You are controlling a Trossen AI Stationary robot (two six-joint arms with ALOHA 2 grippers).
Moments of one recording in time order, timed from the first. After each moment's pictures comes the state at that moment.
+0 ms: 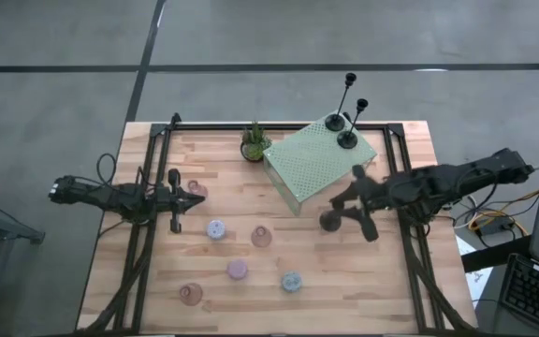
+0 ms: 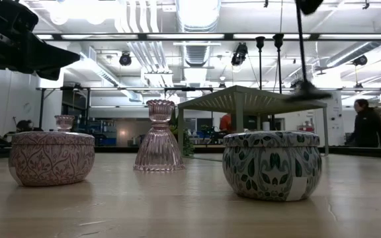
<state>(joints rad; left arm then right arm) -0.24 0.02 0.06 -0.09 -0.36 0.07 0.28 0.90 0.91 -0.40 0.20 0.27</state>
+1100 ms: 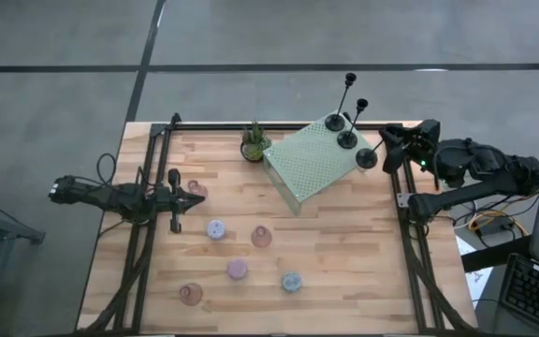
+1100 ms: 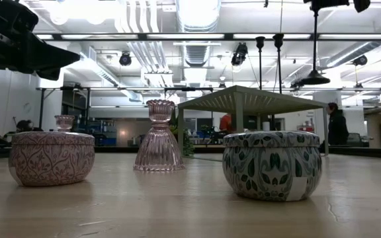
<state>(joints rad) -0.24 0.02 0.06 -0.09 -0.36 0.07 0.12 0.64 1.03 -0.72 0.95 0.47</state>
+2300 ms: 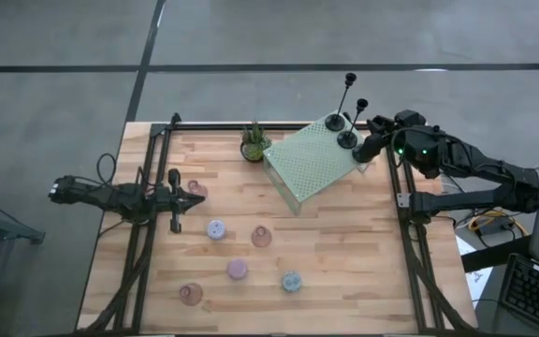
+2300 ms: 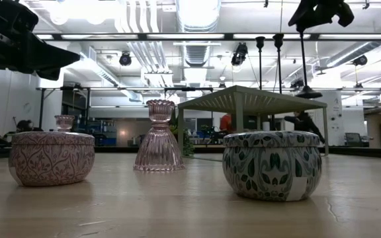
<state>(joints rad) -0.24 0.02 0.06 -0.09 -0.36 0.07 -0.19 0.77 0.99 -0.62 0.79 0.47</state>
